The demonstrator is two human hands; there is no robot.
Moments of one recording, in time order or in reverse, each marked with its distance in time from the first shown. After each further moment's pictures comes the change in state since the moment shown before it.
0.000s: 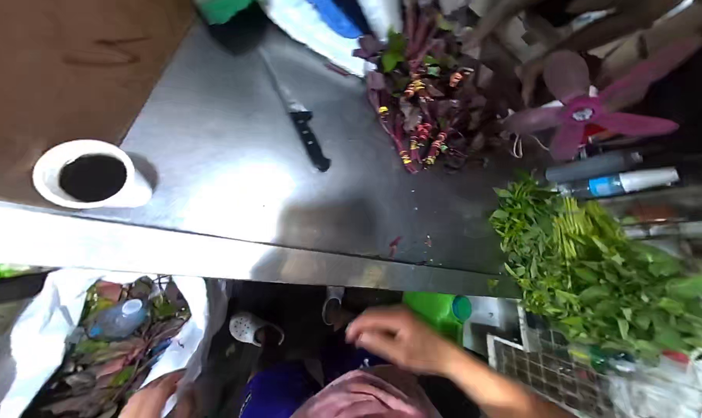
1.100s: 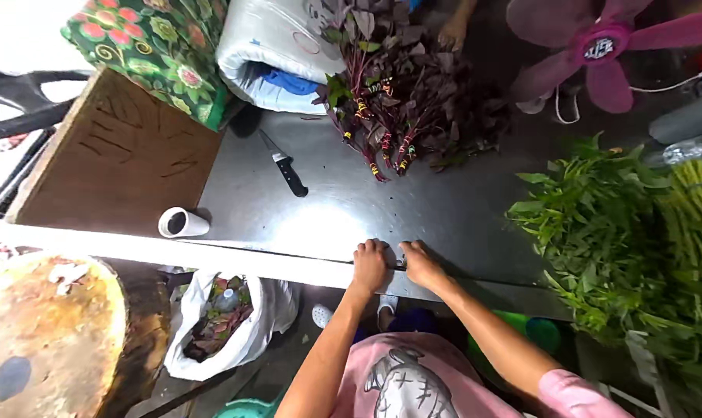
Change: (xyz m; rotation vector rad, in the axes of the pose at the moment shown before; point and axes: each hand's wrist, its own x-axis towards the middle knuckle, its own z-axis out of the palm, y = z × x) left_hand 0.153 0.330 0.275 0.475 -0.485 0.130; right_hand -0.010 0.148 -0.180 -0.414 0.002 0.472
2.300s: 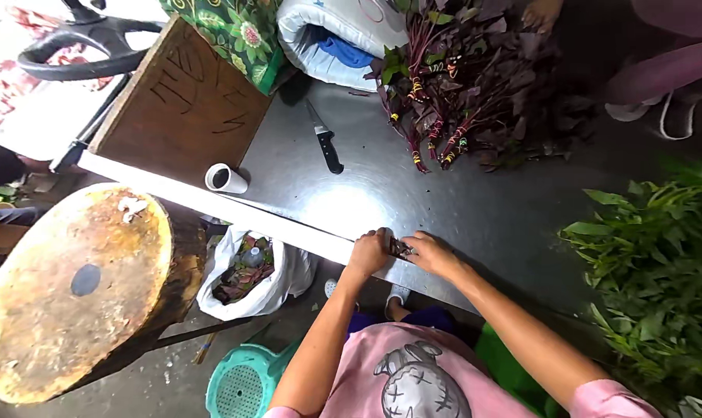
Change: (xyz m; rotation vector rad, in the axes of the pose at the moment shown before) left_hand -0.016 -0.048 -0.027 -0.175 -0.009 -0.139; right_hand 0.037 -0.016 0.002 -0.103 -0.098 -0.368
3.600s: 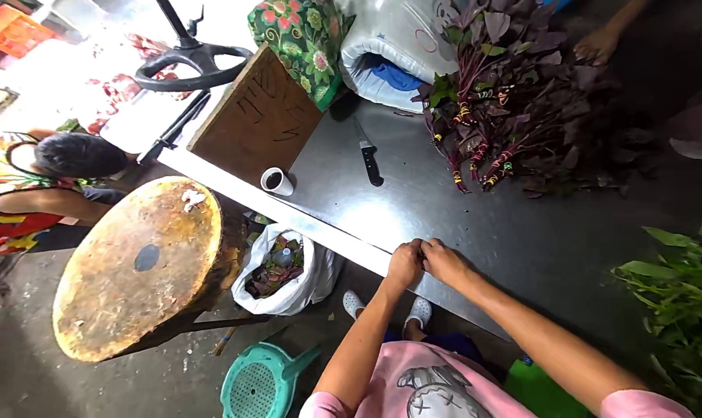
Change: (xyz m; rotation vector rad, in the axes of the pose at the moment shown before) left_hand 0.014 -0.016 0.027 -0.237 0.290 0.129; right_hand 0.036 -0.051 0.008 -0.293 -0.025 0.071
